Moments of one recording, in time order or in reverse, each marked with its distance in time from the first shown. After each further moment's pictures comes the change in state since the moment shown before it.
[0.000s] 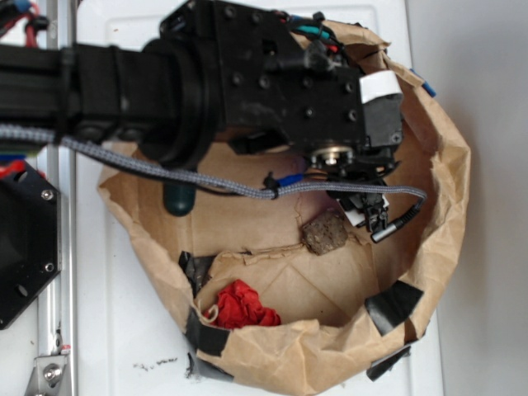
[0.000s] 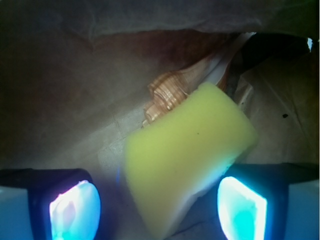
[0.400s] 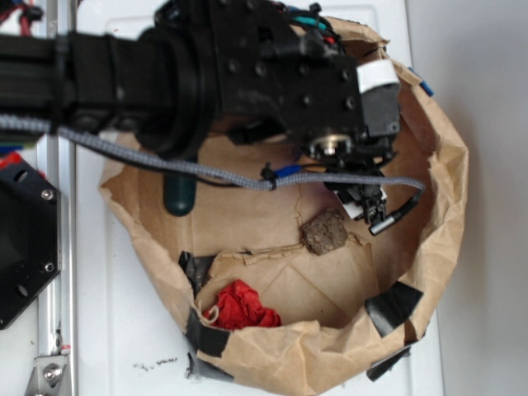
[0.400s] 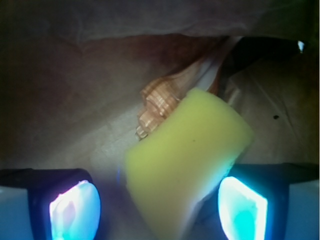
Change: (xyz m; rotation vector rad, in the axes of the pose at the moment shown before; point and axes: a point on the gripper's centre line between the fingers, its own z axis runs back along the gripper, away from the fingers) arm 0.002 0.002 0.001 0.011 -0.009 -0.002
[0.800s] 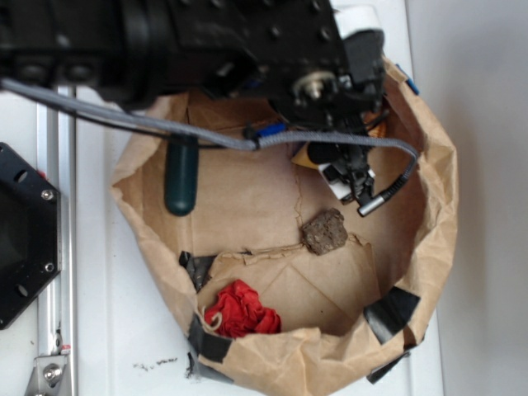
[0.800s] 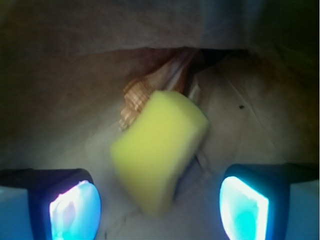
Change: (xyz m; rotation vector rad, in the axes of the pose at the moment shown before) arm 0.000 0.014 0.011 -0.030 0.038 0.025
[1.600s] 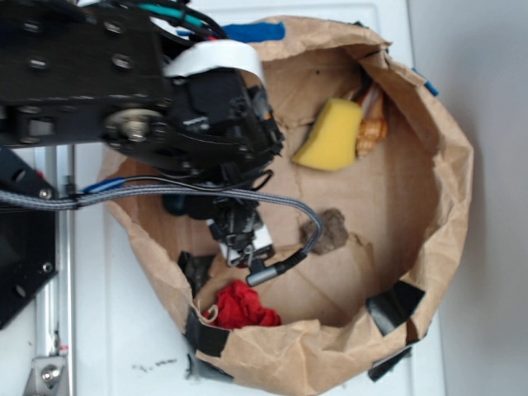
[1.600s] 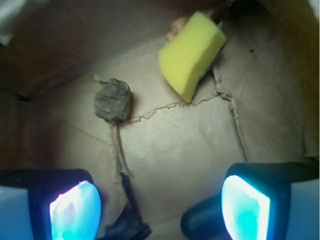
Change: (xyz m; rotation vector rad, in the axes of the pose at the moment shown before) arm -0.067 0.001 0.049 -0.089 0.063 -0.187
